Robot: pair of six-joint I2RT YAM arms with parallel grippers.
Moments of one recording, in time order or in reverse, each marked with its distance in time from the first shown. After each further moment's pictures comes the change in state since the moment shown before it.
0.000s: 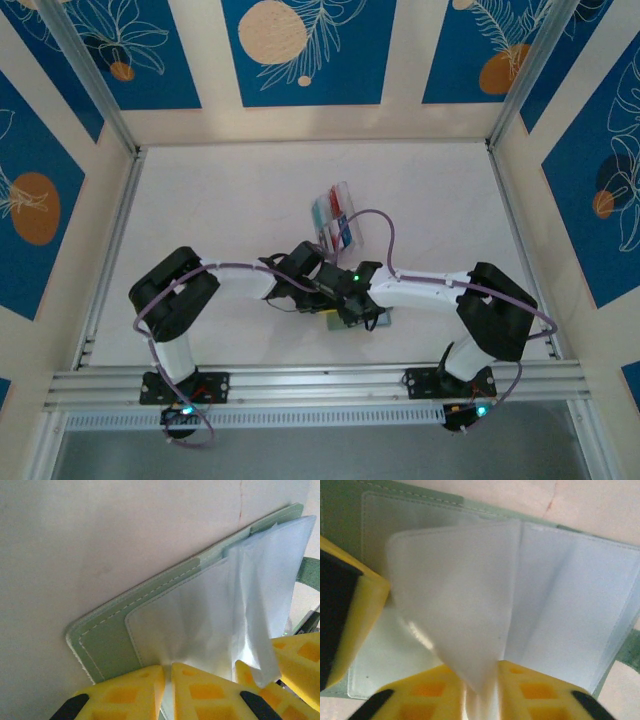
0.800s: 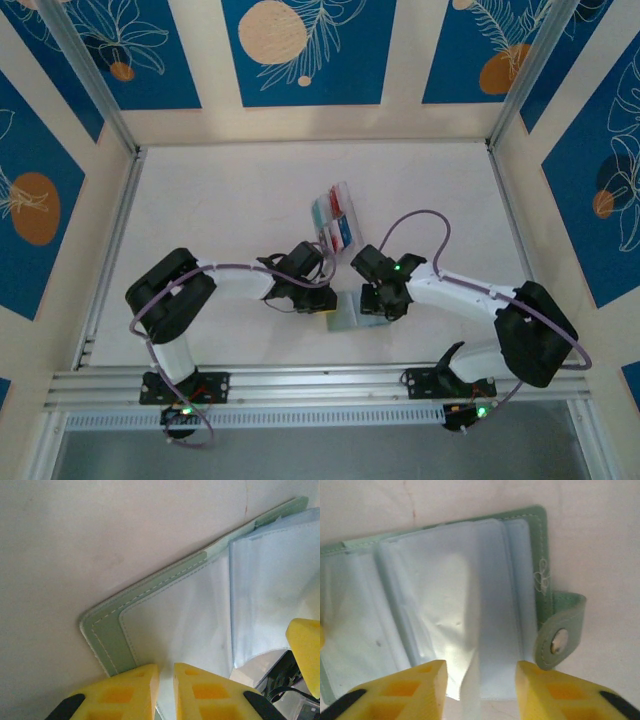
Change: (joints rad) left arm 0.000 -0.022 -0.005 -0.035 -0.021 0.027; right arm -0.254 -0.222 -0.156 0.048 -0.166 0.168
